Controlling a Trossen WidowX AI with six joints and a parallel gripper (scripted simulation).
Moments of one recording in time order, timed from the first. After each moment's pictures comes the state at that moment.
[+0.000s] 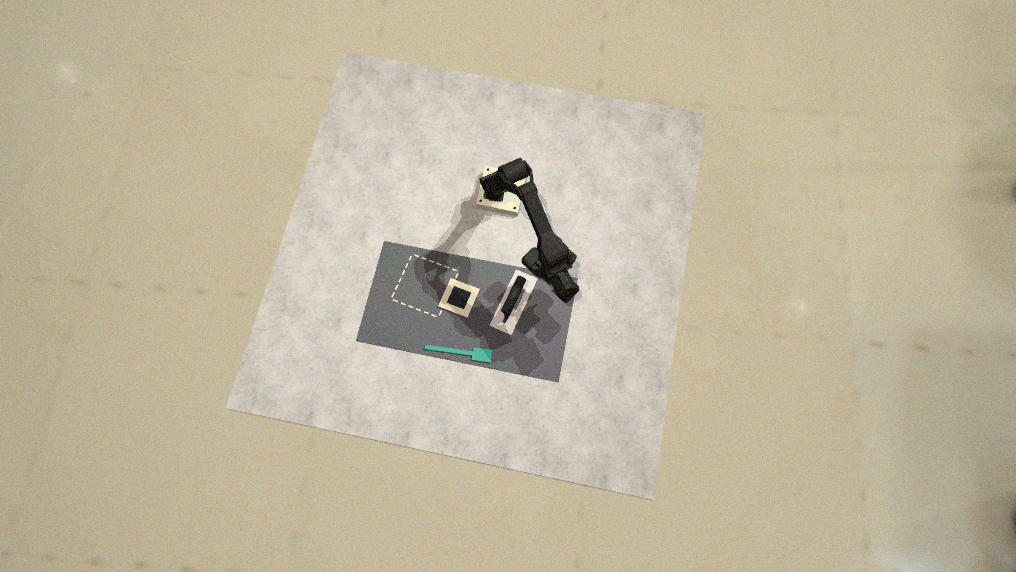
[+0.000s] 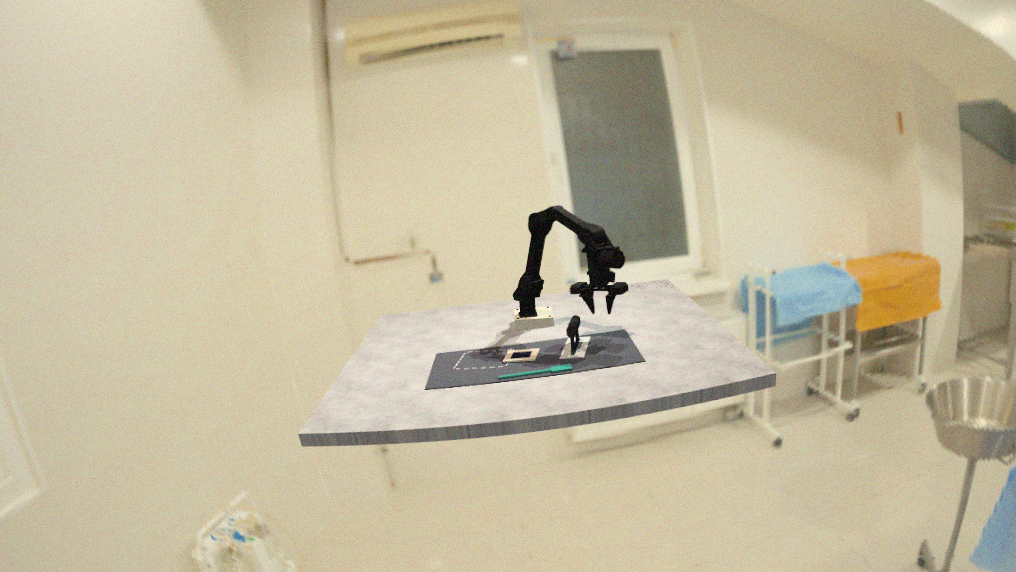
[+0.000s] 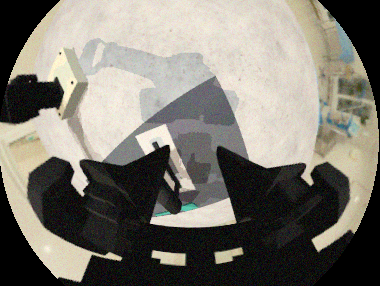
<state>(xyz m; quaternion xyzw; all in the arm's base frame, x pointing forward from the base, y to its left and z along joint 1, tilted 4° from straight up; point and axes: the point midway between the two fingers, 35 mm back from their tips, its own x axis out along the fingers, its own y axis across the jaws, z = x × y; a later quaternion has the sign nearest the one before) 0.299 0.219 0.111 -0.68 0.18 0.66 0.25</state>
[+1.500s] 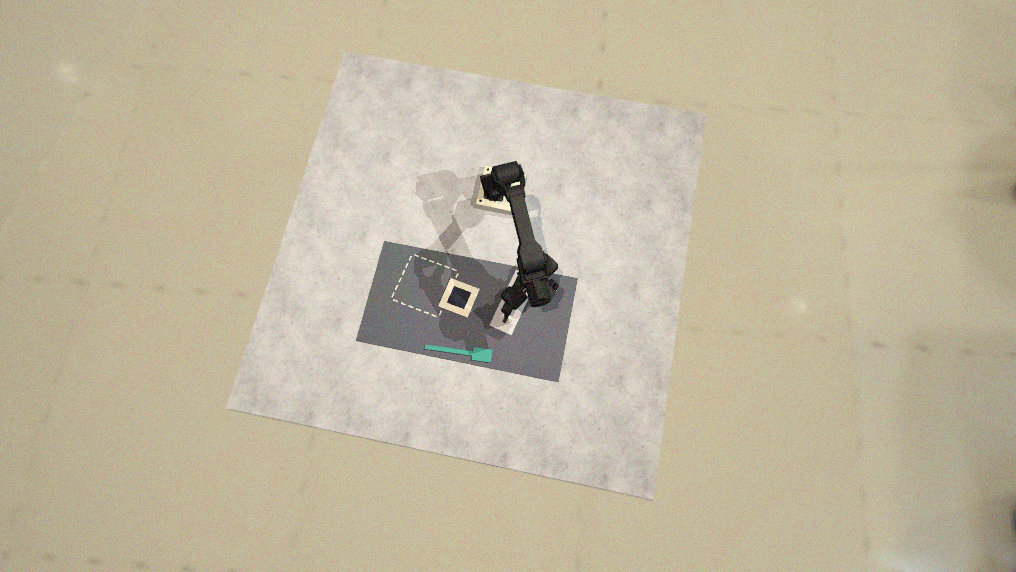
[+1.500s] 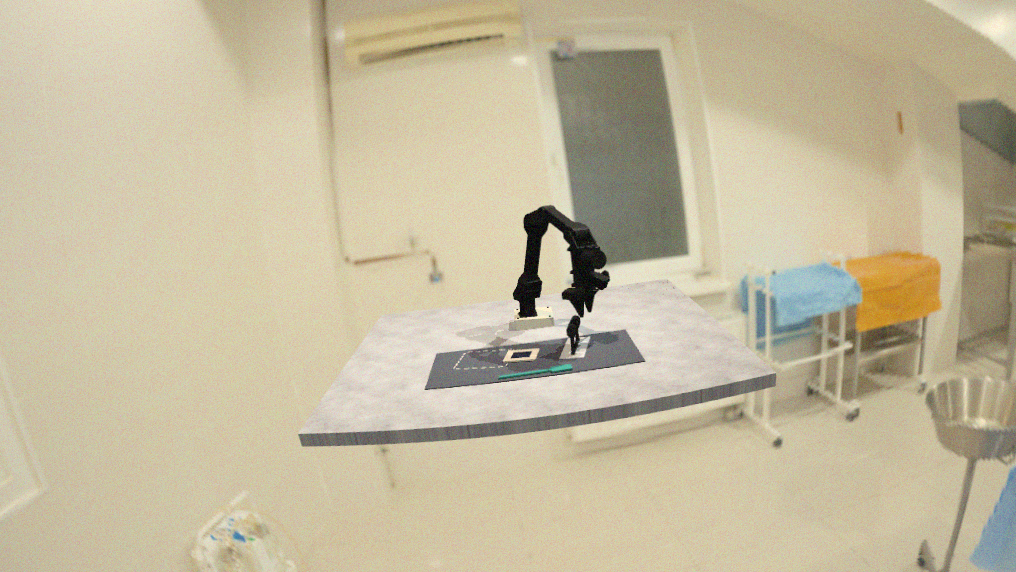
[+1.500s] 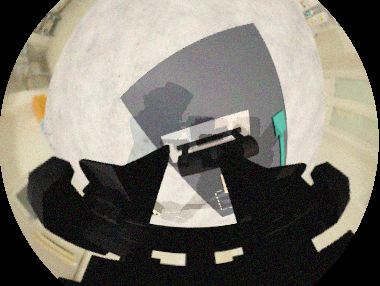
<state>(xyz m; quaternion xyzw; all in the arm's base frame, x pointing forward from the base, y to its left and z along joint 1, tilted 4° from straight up) 0.333 0.162 0.124 -0.32 0.59 0.34 0.66</state>
